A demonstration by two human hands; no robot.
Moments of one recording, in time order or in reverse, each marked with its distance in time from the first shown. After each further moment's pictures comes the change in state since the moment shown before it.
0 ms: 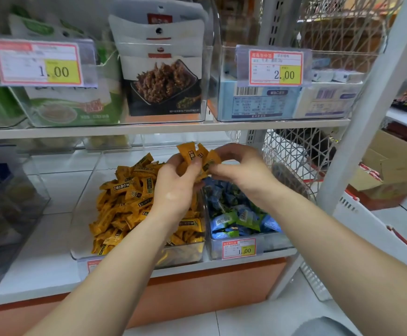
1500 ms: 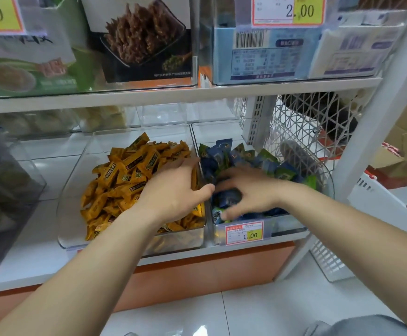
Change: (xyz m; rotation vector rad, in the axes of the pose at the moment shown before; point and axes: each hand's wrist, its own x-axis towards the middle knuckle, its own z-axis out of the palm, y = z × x) left_hand 0.005 -0.032 -0.020 1.246 -0.311 0.177; right_hand 0.004 0.086 -0.036 -1.097 -0.727 -0.066
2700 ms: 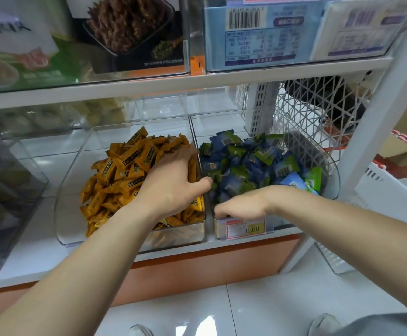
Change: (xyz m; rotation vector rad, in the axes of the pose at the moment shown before) left_hand 0.003 -0.001 0.005 -0.113 0.024 0.002; right_hand -0.005 -0.045 0.007 0.367 -0.479 0.250
